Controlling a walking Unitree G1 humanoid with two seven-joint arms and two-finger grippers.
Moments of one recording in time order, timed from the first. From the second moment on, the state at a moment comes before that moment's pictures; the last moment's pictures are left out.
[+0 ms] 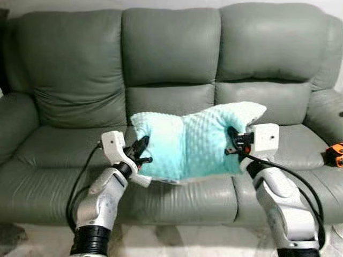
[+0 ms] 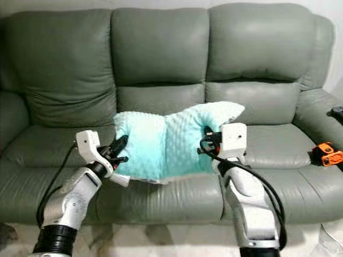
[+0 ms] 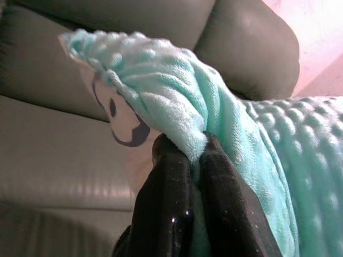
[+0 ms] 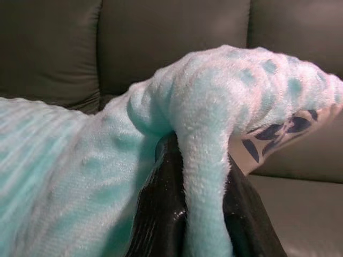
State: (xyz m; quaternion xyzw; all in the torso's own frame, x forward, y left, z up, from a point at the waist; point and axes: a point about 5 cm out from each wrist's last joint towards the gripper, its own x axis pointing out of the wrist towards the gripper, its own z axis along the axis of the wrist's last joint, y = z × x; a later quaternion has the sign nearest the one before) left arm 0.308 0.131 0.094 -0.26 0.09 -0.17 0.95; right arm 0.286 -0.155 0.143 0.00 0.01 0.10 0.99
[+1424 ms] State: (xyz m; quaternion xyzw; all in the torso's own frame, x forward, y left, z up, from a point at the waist) left arm 0.302 0.127 0.094 -0.26 0.08 -0.18 0.94; right arm 0.285 -0.152 0.144 0.01 0.00 0.11 0.99
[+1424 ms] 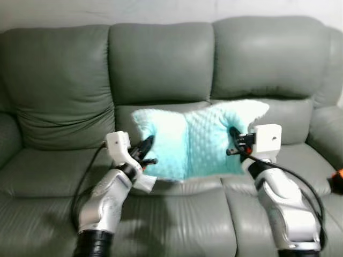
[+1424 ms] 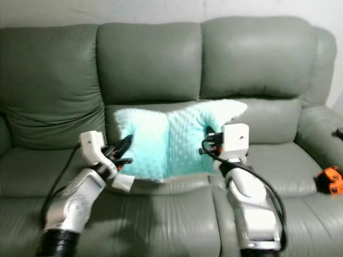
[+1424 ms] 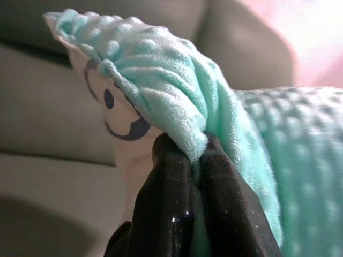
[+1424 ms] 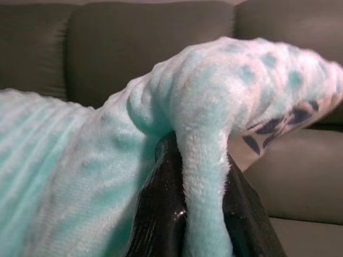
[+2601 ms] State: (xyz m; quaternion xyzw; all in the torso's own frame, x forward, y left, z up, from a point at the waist) left arm 0.308 0.191 0.089 -0.09 0.07 -0.04 0.99; right arm 0.294 -0.135 0.138 0.02 -0.01 0.15 0.99
